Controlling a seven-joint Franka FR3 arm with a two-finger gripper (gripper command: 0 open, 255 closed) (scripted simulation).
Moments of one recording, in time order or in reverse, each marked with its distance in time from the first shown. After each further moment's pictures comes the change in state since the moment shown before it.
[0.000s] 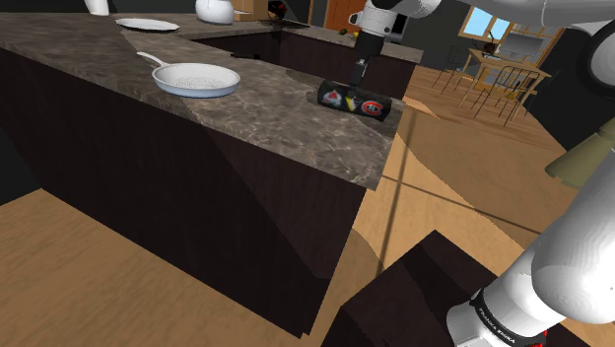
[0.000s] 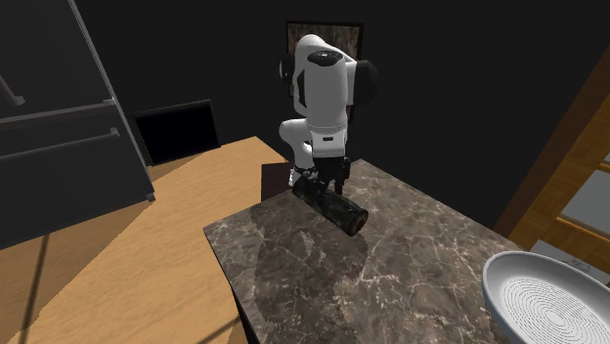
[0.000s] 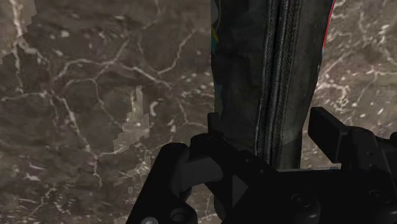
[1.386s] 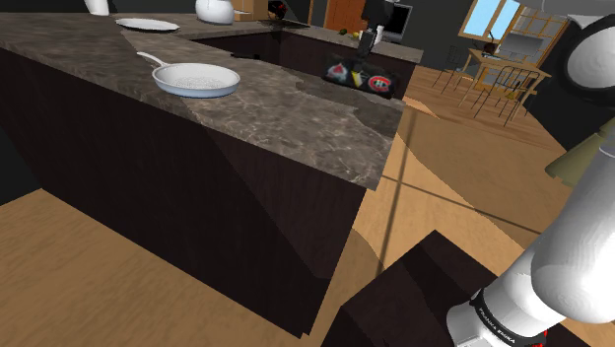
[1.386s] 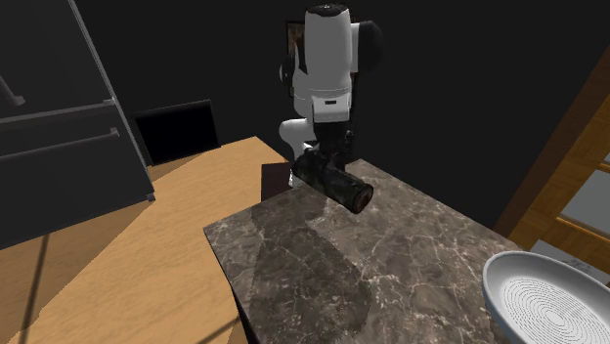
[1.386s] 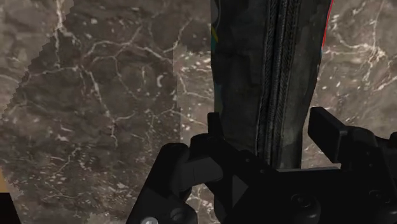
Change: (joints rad) arm -0.008 0.060 -0.002 0.274 0.006 -0.217 0.013
